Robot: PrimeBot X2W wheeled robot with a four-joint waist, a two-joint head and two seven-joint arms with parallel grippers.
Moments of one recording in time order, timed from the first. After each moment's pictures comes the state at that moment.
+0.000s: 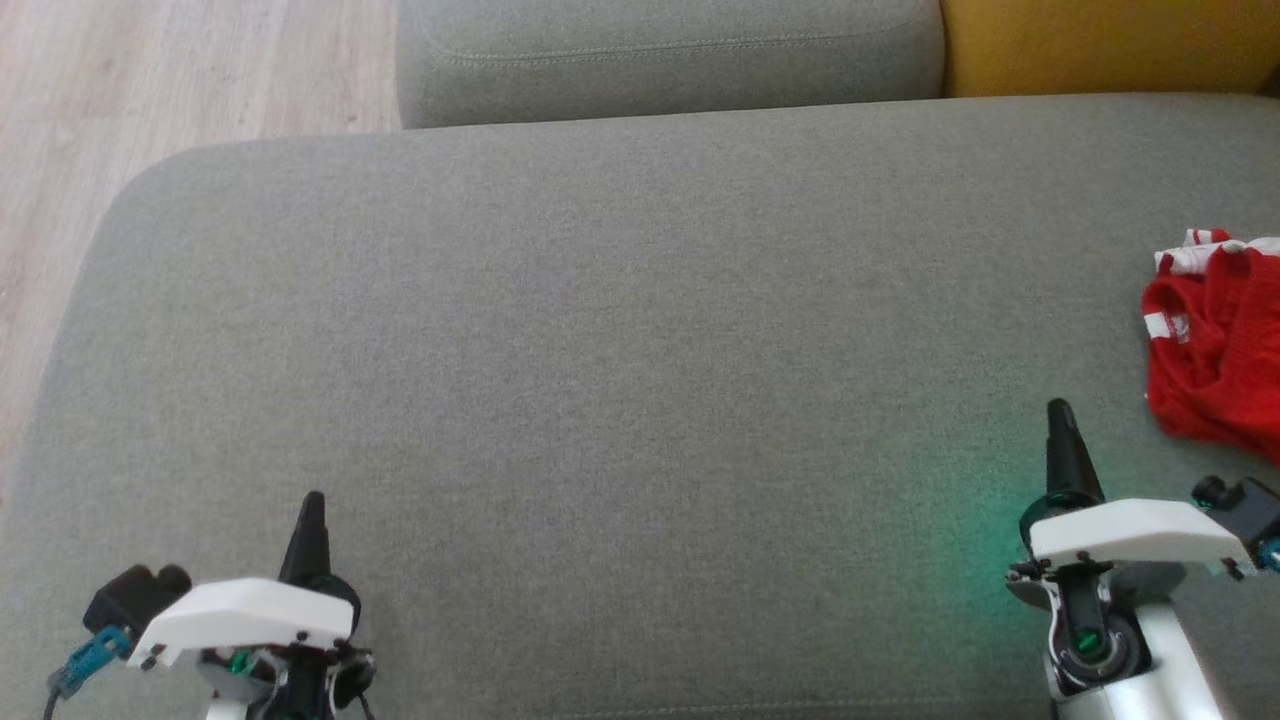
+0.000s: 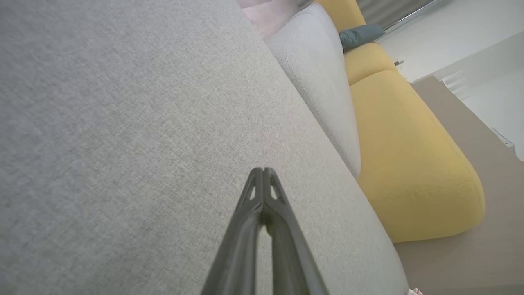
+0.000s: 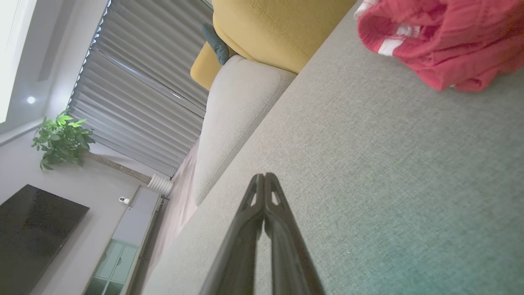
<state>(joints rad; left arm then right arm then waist) -0.03 0.03 -0.02 0.35 -0.96 -0.01 -0.06 -0.17 -0.05 -0.02 0.46 0.92 0.12 -0.06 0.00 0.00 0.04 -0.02</state>
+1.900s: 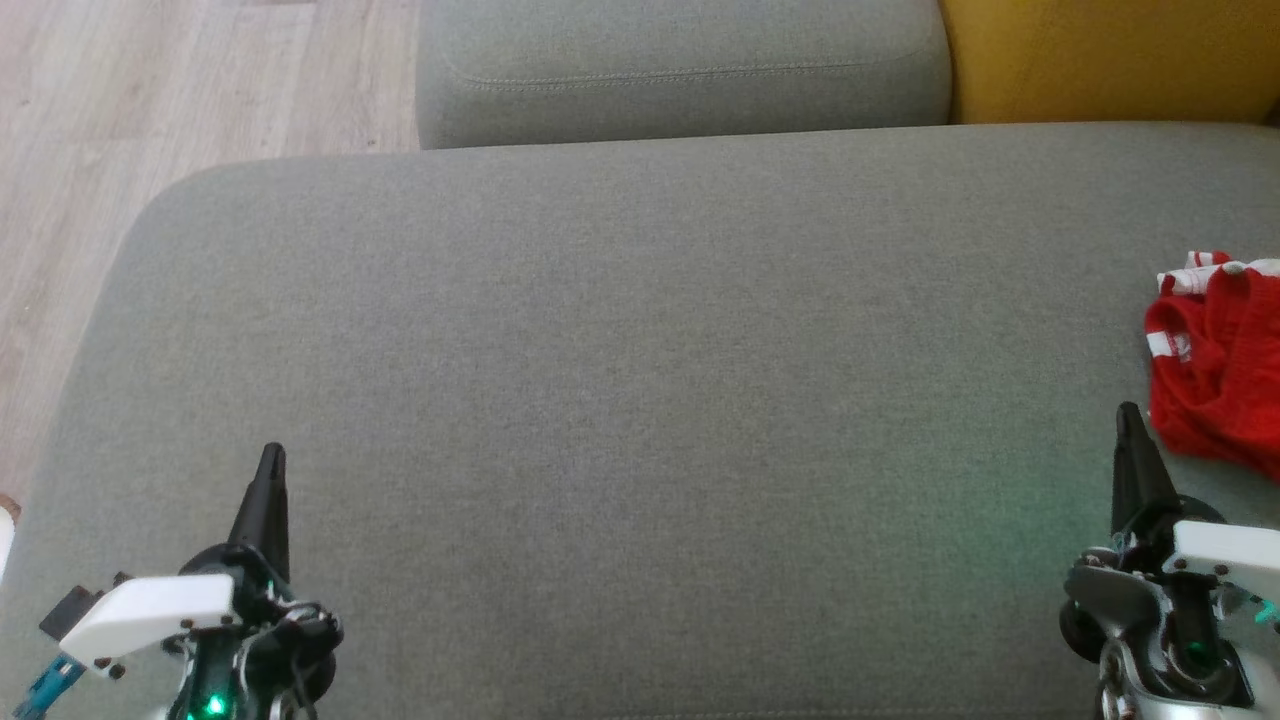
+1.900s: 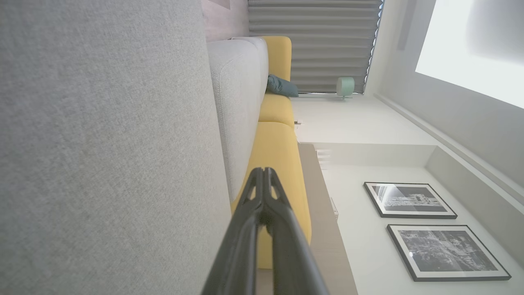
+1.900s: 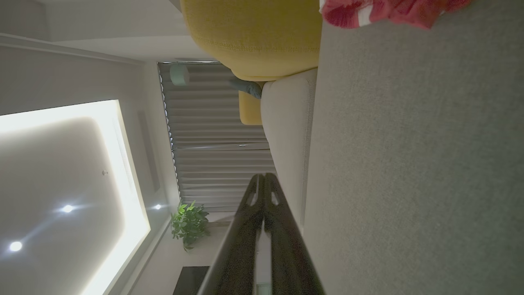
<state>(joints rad) -0.05 0.03 0.08 0.29 -1.58 -0.12 0.10 -0.09 -0.05 -0.13 0.29 1.58 0.12 0.10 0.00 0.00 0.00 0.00</state>
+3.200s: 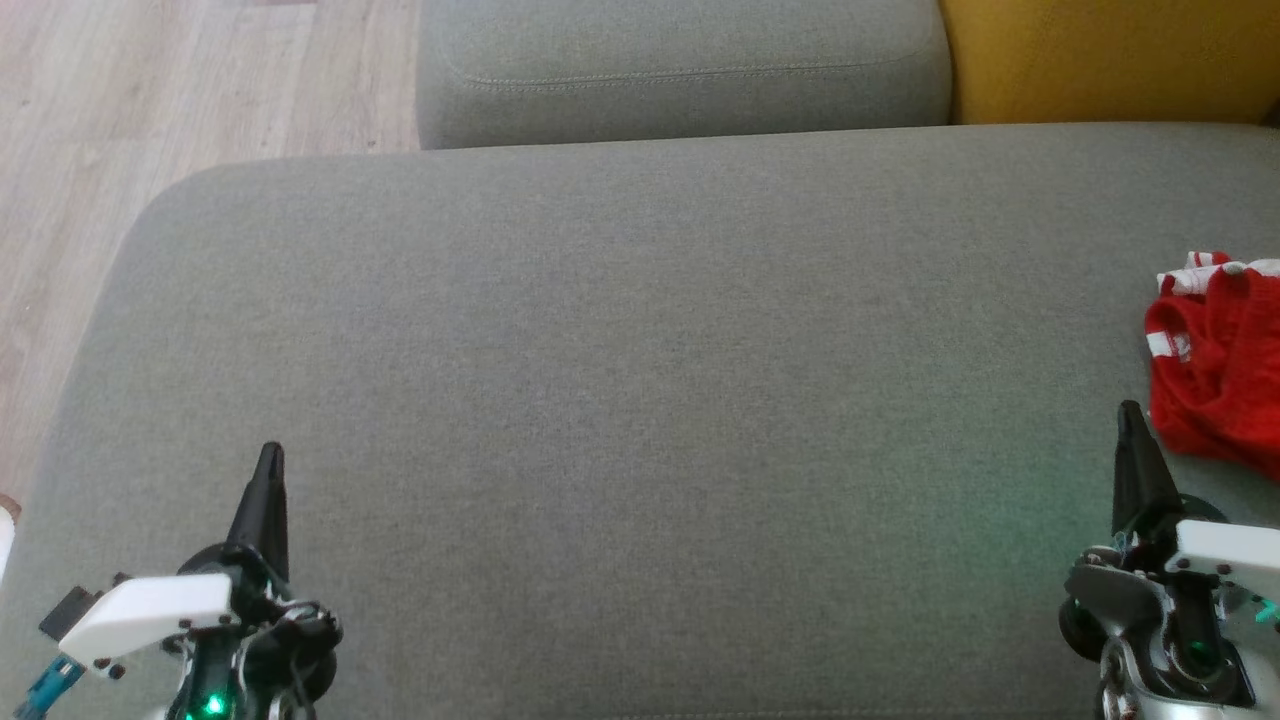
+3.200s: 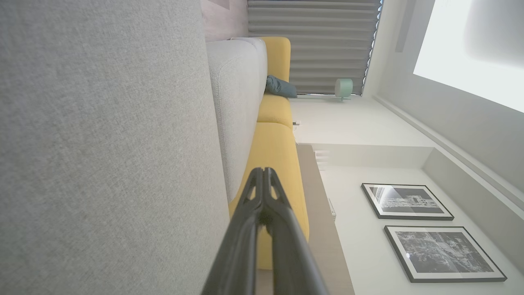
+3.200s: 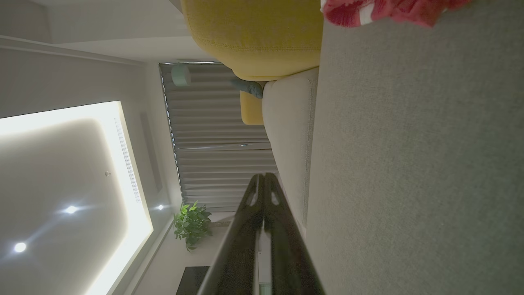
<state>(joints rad) -0.05 0.03 0.08 0.28 -1.60 -0.12 0.11 -0.09 -0.05 -0.13 0.29 1.60 0.12 0.11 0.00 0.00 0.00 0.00</state>
